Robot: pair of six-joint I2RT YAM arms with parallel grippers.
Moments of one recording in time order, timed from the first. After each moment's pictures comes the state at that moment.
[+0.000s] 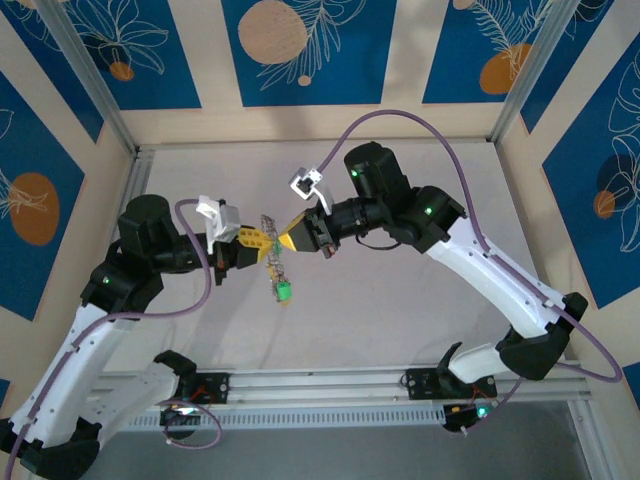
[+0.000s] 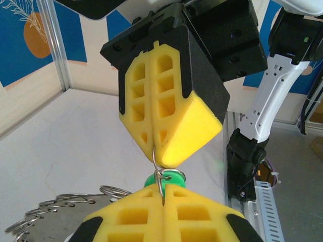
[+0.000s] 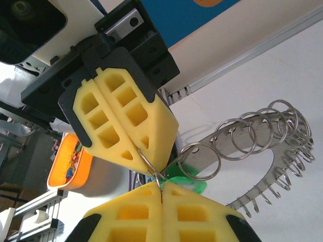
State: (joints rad) left arm -0.47 0.84 1.13 -0.55 0.86 0.17; right arm 0.84 1.41 1.66 -0.79 -0.71 0.22
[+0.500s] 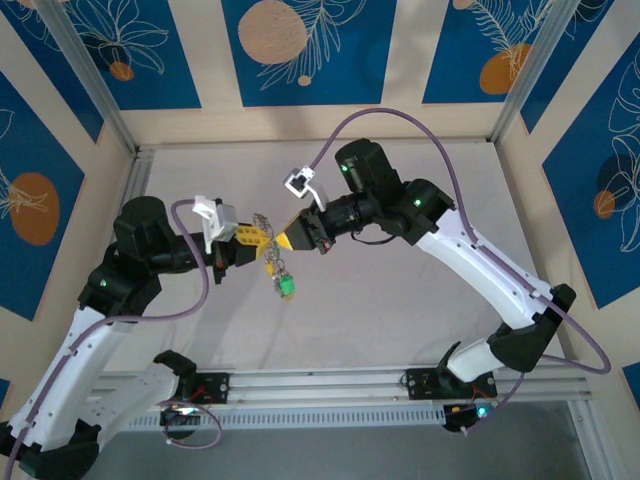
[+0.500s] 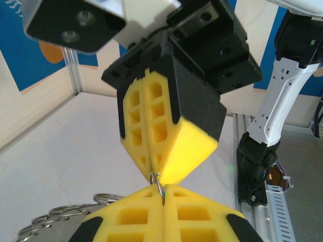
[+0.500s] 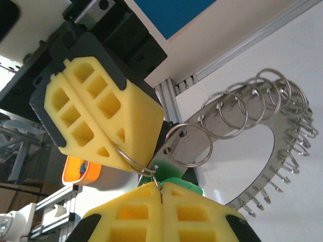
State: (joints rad) left arm -0.47 0.83 1.12 -0.52 0.81 0.16; right arm 0.82 1.47 1.70 -0.83 -0.77 0.25
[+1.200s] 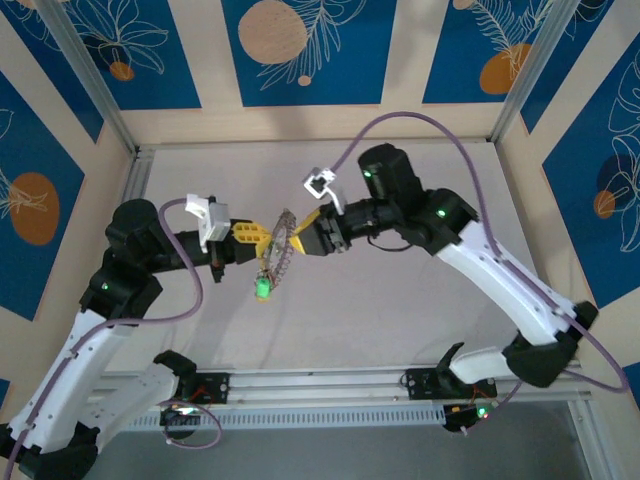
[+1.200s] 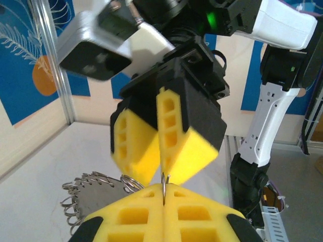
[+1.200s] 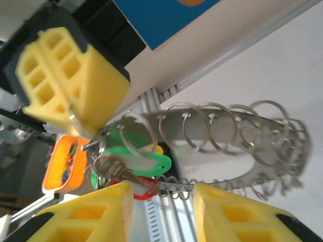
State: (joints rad) left arm -0.48 0.81 1.09 -0.35 0.88 0.08; right arm 0.81 1.32 1.60 -0.81 -0.68 0.21
